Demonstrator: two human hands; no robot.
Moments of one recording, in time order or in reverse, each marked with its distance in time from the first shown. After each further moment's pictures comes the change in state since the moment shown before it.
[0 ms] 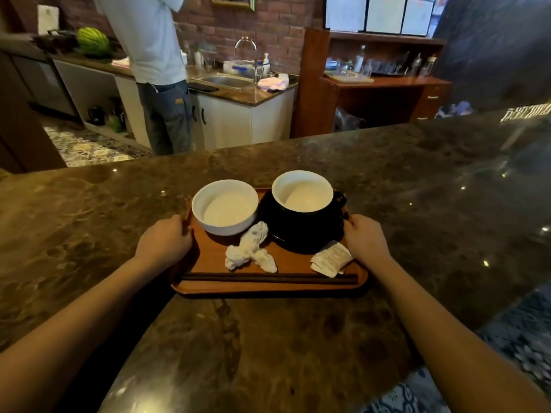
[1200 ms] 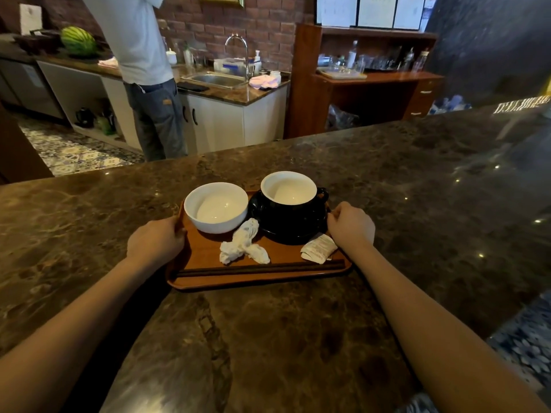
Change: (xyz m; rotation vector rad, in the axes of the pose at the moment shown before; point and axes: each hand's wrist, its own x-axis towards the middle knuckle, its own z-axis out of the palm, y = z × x) left_hand 0.040 0.004 0.012 0.143 0.000 0.049; right_hand 0.050 -0.006 0.017 -0.362 0.137 -0.024
